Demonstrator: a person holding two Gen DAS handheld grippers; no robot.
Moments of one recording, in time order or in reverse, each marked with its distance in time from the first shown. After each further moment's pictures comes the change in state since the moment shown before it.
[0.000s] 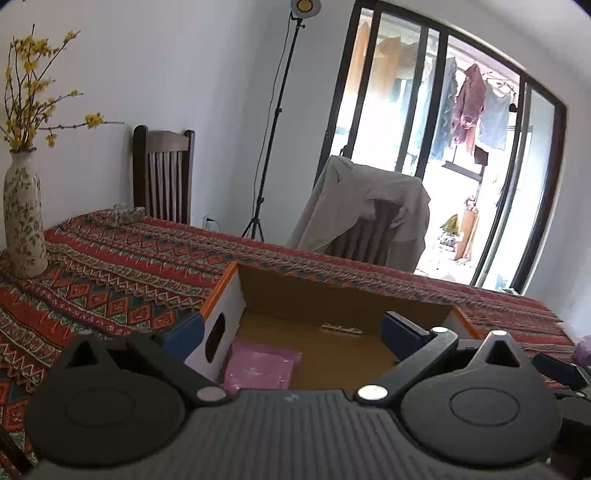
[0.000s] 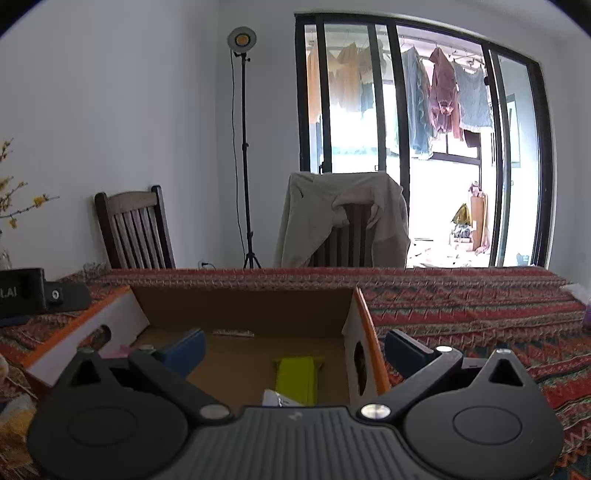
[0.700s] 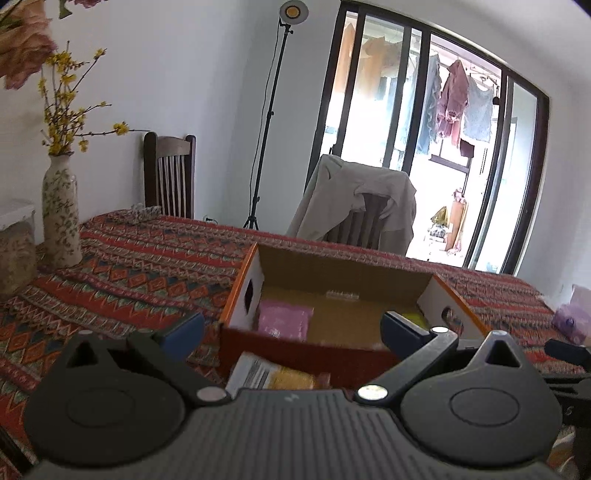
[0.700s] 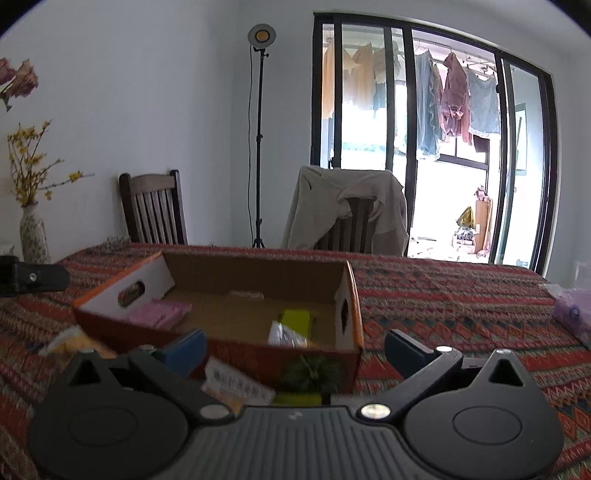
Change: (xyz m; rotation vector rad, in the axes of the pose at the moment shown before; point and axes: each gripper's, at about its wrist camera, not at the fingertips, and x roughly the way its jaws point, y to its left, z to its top) left arm -0.091 0.031 -0.034 0.045 0.006 -0.023; right arm -0.091 -0.002 -0.030 -0.067 0.041 0.013
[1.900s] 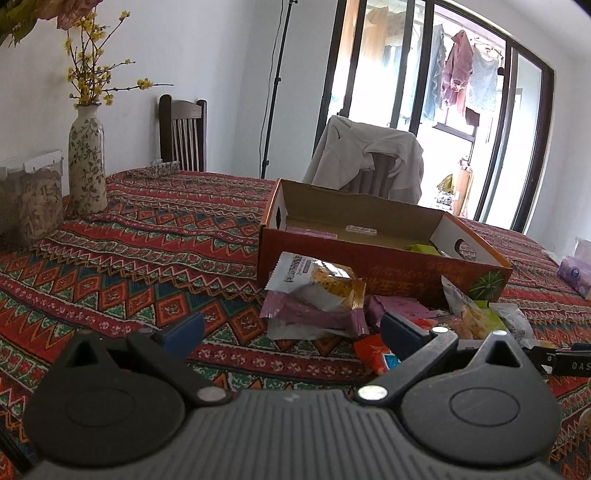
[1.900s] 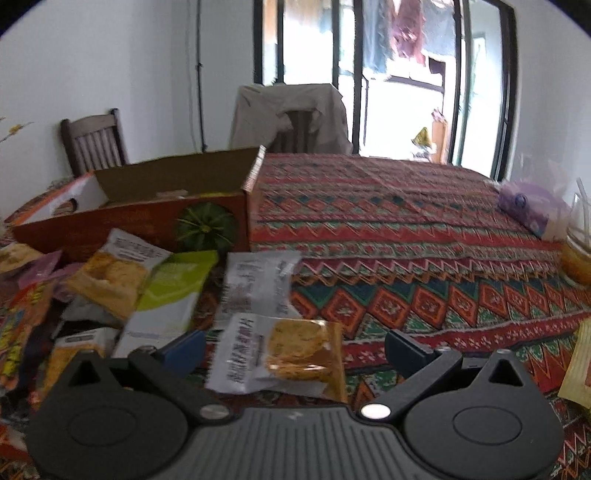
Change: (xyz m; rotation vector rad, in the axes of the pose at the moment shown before) left arm -0.028 0.027 -0.058 0.016 0.103 0.023; right arm -0.006 -0.062 -0.069 0.111 0.266 -0.143
